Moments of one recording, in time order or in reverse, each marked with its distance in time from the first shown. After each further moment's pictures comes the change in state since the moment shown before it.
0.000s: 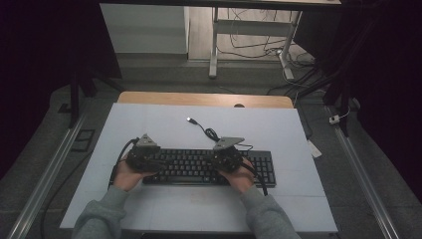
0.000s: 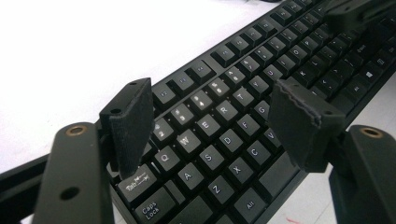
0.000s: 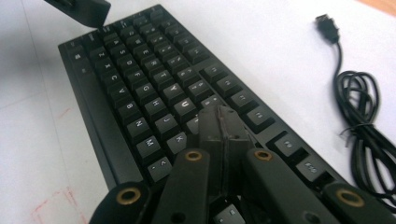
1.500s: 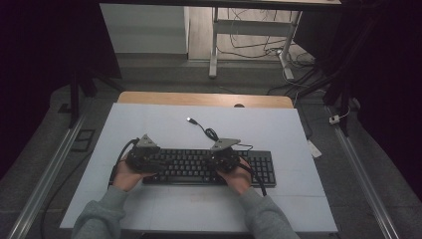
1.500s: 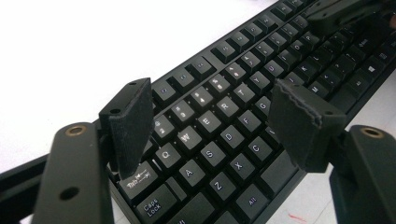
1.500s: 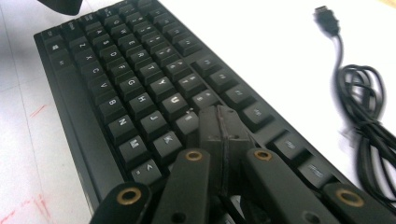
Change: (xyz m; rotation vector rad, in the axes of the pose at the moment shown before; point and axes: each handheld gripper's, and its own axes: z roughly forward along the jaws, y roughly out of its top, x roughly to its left) left arm 0.000 -0.001 -0.001 0.004 0.001 0.009; right arm -0.002 -0.005 0.008 0.005 -0.041 -0.005
